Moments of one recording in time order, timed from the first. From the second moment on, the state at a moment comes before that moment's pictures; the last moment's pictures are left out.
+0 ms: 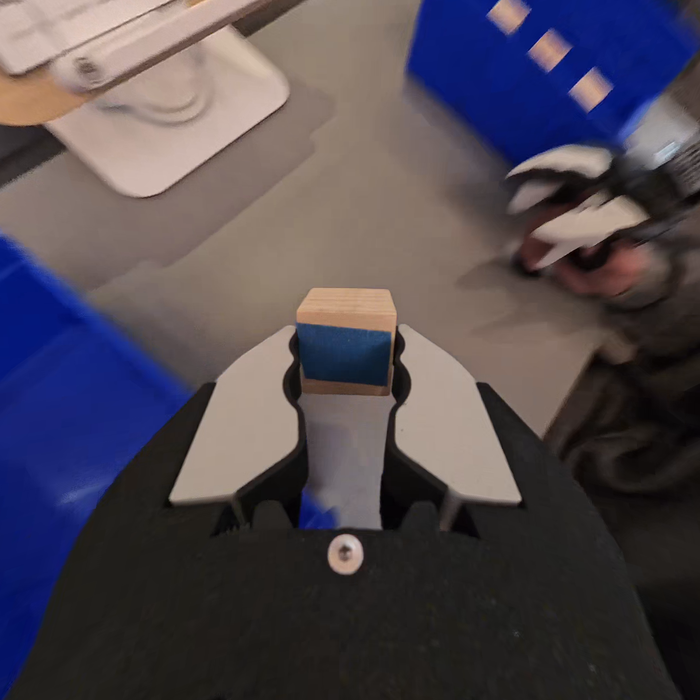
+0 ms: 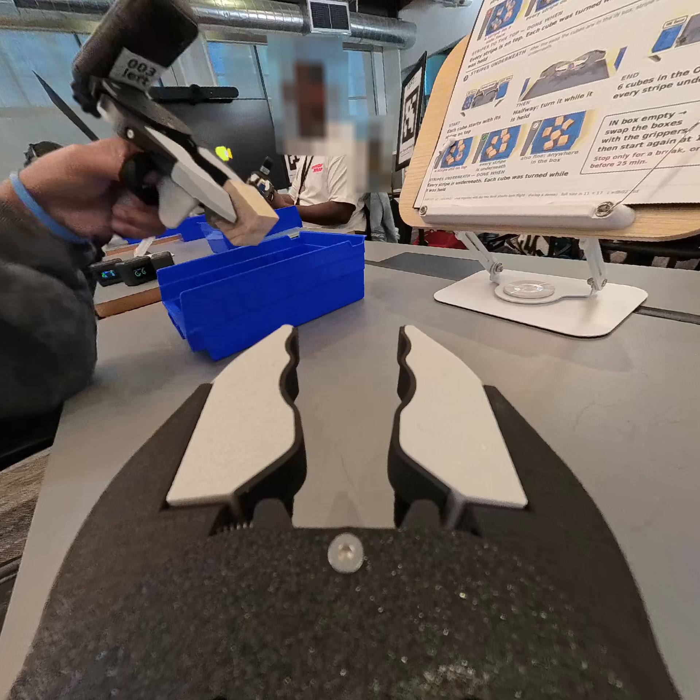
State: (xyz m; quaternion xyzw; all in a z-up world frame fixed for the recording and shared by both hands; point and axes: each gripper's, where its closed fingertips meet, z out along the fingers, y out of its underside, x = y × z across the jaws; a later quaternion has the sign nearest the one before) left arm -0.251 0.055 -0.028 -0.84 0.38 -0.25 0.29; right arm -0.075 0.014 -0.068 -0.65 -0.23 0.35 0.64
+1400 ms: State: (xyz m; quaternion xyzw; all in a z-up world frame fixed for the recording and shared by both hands) left arm -0.140 -0.007 -0.040 -0.70 0.19 -0.67 0.17; right arm -0.125 -0.001 -0.040 -0.58 -0.47 0.26 0.61
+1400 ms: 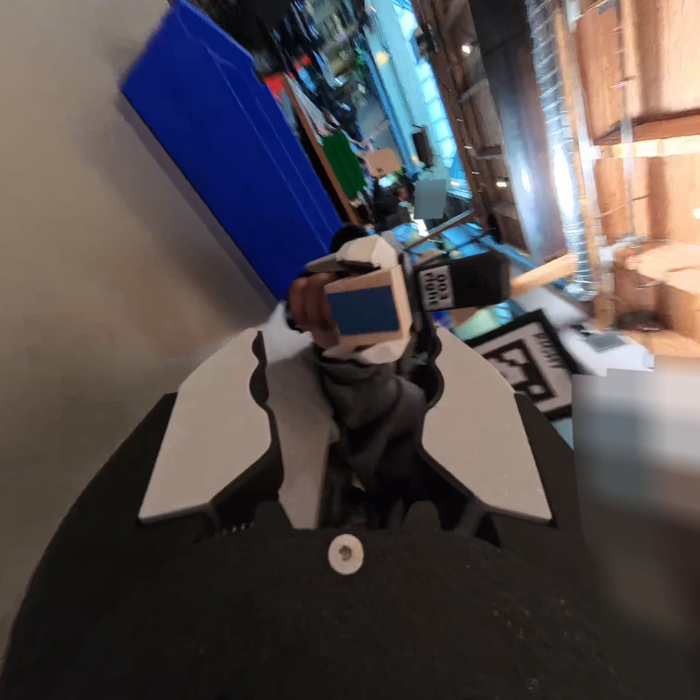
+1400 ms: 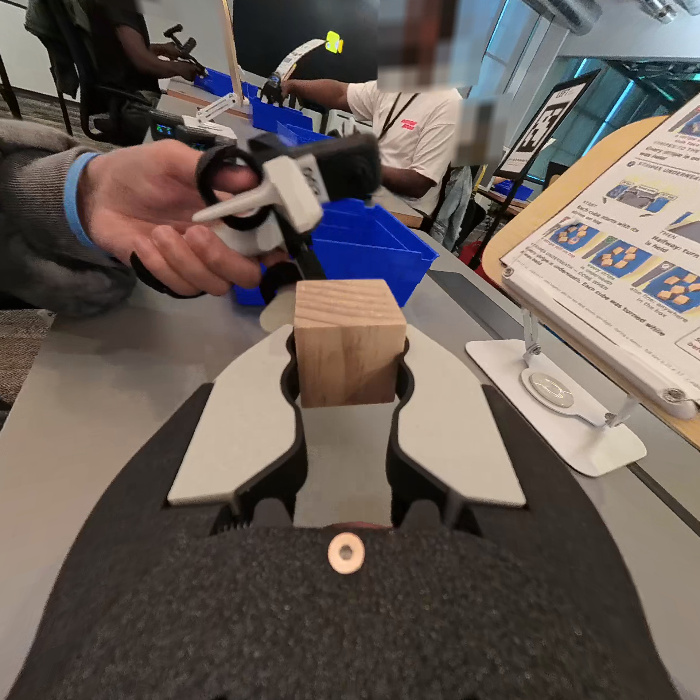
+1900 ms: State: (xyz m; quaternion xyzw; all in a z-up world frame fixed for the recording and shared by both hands) left arm -0.178 -0.063 -0.088 -0.73 0.31 -0.49 0.37; right arm 0.094 0.100 0.004 -0.88 -0.10 0.10 0.46
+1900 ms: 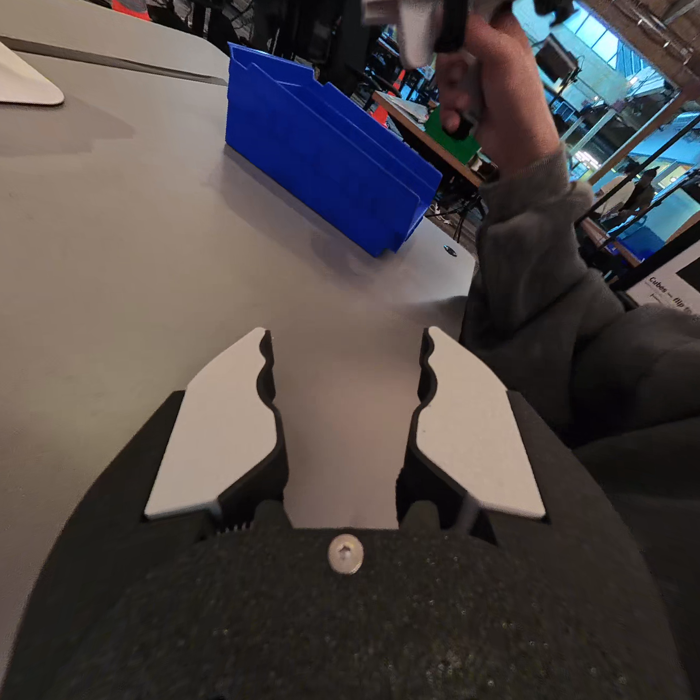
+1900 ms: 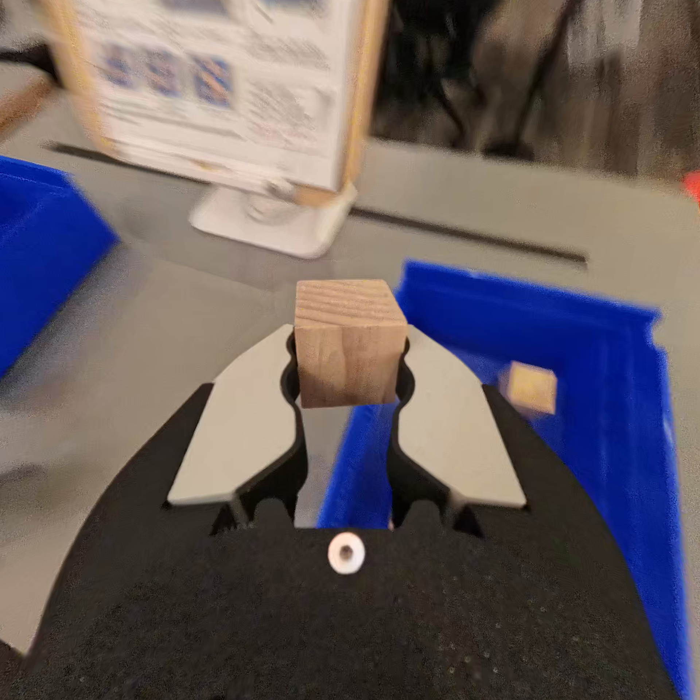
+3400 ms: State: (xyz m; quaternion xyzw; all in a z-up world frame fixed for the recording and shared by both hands) left arm -0.206 -0.030 -0.097 -0.76 0.31 -0.34 0.46; right arm -0.076 -0.009 -0.057 -0.69 -0.20 0.37 0.59
